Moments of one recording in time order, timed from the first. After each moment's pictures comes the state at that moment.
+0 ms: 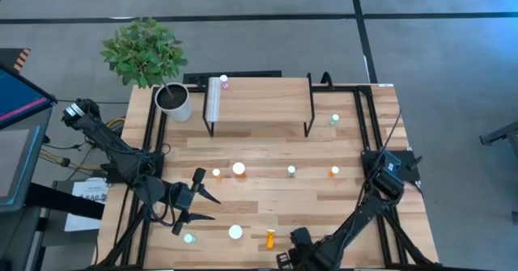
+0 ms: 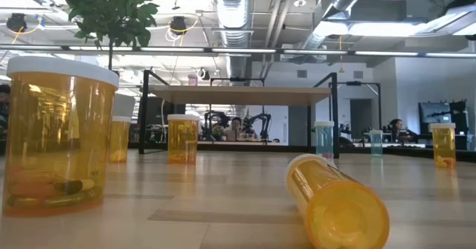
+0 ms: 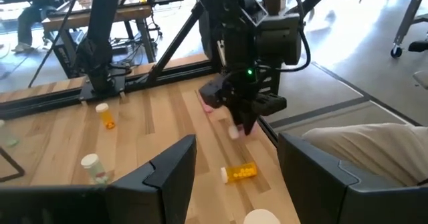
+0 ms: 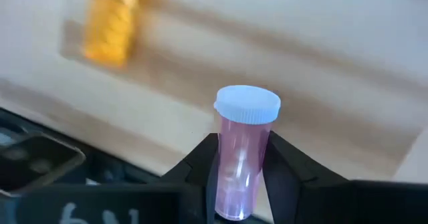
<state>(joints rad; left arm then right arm) -0.73 1.07 0.74 0.07 -0.40 -0.05 0.81 2.24 1.78 -0.93 0.21 2.07</state>
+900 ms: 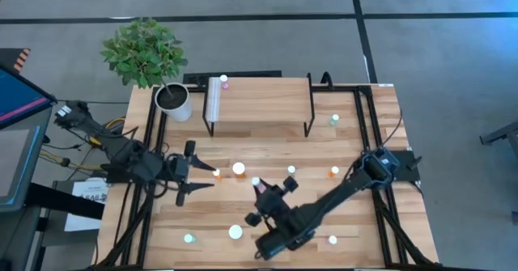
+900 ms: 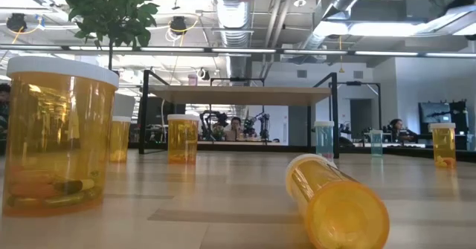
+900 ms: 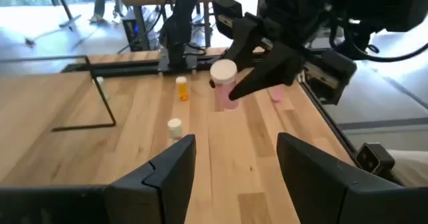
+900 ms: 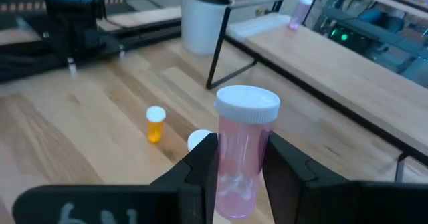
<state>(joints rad) -0.54 0.85 0.70 -0.16 -0.44 -0.13 0.57 2.24 2.11 -1.21 1.20 1.10</state>
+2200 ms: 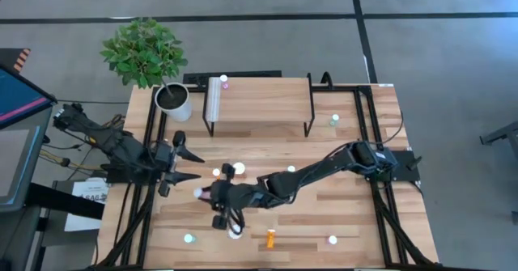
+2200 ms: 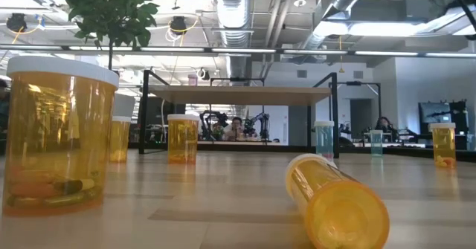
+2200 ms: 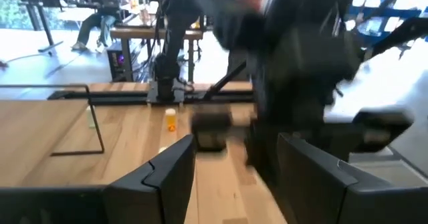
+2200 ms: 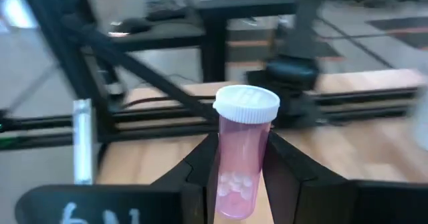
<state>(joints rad) -0.51 0.62 0.66 -0.17 -0.35 -0.12 0.34 2.24 1.99 -0.02 0.39 0.17</state>
